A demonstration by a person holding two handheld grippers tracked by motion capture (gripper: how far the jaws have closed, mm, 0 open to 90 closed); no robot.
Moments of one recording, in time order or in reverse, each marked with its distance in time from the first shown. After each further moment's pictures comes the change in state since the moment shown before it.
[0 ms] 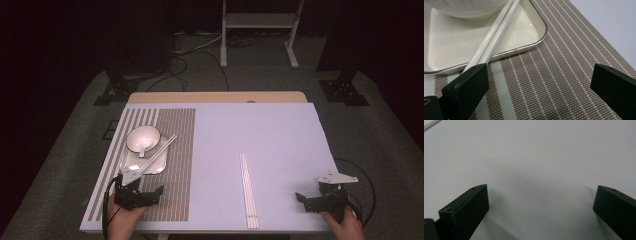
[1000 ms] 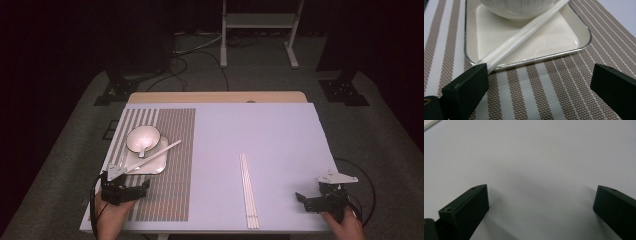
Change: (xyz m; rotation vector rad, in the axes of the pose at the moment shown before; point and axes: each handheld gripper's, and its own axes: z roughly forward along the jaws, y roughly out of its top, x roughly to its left) left arm 0.038 -0.001 -0.003 -0.026 0.084 -0.060; right arm 0.000 0.000 0.000 0.000 0.000 0.000
